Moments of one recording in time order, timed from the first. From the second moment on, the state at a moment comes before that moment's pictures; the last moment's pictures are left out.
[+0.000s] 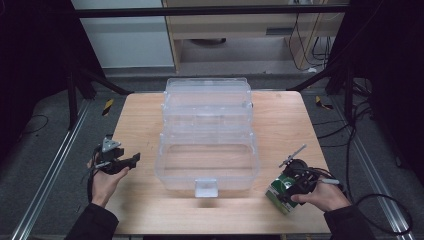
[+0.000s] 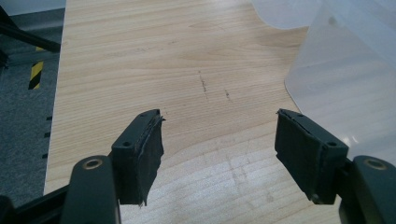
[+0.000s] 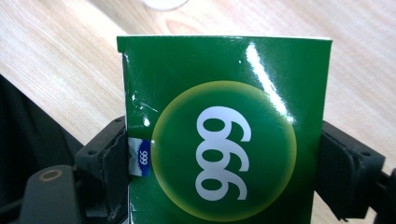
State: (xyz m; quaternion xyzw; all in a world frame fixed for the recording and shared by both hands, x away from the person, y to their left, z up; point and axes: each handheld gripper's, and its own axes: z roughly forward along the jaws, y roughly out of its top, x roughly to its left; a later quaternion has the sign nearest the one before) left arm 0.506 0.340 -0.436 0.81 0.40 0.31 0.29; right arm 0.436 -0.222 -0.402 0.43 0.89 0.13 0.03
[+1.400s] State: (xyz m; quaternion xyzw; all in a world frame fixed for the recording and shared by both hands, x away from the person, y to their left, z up) left arm 0.508 0.336 -0.441 0.82 0.39 0.30 0.29; right arm 0.475 -0.211 -0.307 0.35 0.92 0.17 0.08
